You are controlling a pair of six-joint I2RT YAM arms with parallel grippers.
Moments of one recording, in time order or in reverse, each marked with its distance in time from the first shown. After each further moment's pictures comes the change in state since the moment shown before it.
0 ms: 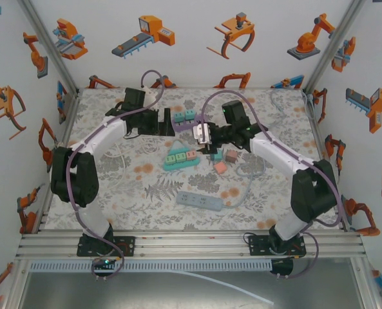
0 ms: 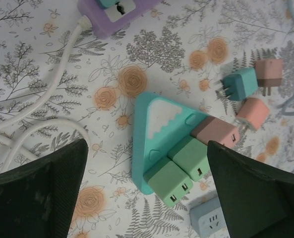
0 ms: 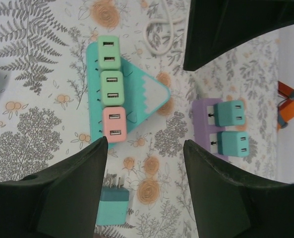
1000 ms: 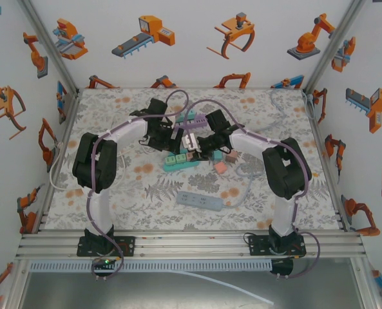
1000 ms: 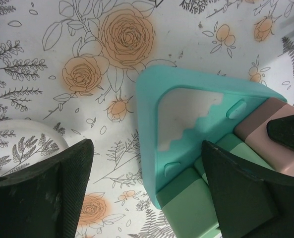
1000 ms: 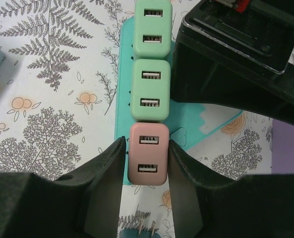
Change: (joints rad) left arm -0.108 0.231 0.095 -0.178 -0.072 0.142; right arm 0.042 0.291 0.080 -0.039 -0.047 -0.063
